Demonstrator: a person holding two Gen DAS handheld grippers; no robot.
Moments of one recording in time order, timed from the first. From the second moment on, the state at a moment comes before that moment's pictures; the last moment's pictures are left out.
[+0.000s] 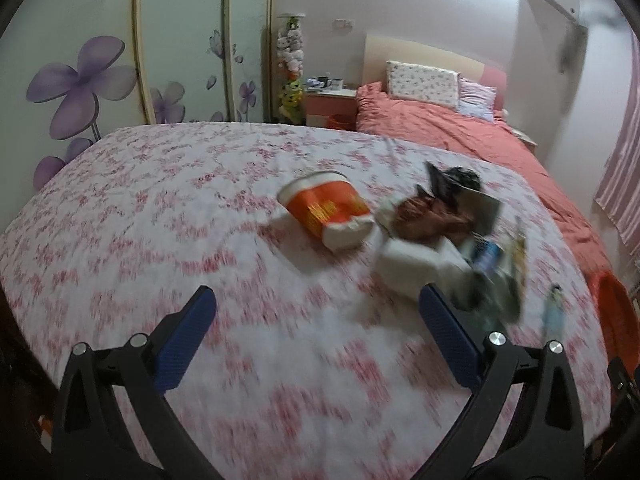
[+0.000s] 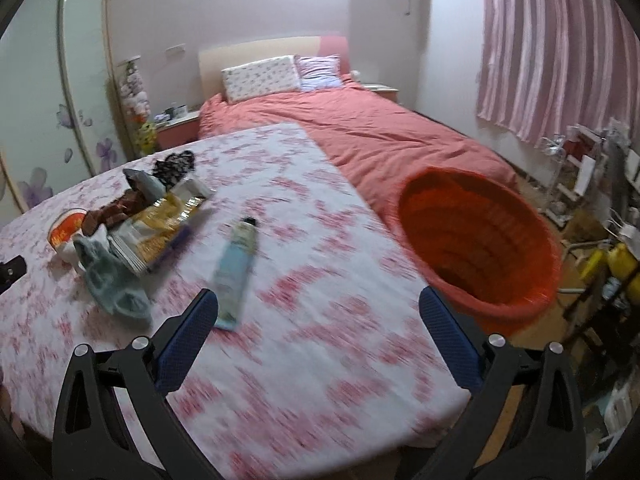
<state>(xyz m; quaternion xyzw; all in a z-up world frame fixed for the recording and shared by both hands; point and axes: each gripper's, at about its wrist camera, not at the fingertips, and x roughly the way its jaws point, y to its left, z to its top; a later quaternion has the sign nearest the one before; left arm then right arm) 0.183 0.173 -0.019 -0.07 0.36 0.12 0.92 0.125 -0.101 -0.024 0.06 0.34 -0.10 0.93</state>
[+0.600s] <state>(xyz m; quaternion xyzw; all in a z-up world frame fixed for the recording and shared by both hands) 0.305 0.193 -0.055 -0.09 0.41 0.14 0.90 0.200 -0.076 -0.062 0.09 0.43 -0.03 0.90</state>
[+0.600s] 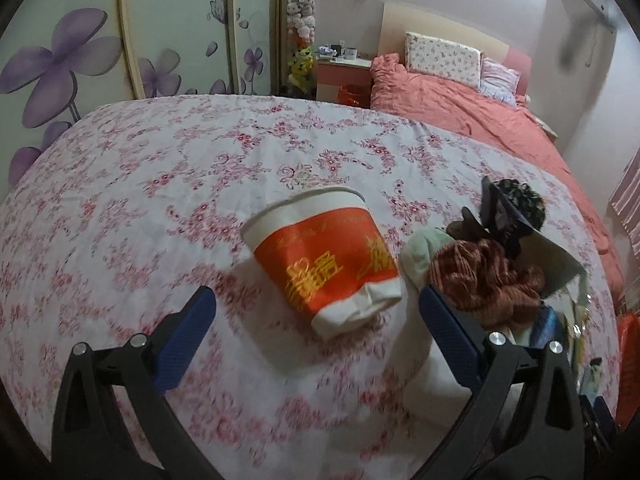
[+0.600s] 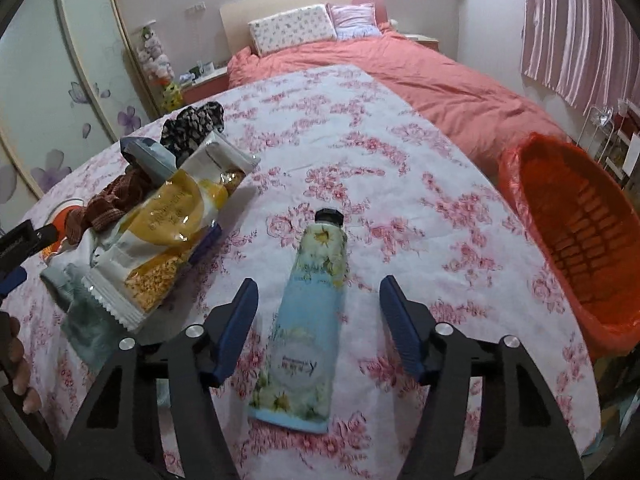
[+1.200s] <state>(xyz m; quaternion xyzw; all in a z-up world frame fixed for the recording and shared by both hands) 0.336 0.221 -0.082 -0.09 0.45 0.15 0.88 0.218 -0.079 -0.064 0.08 0.43 -0.01 0.90</state>
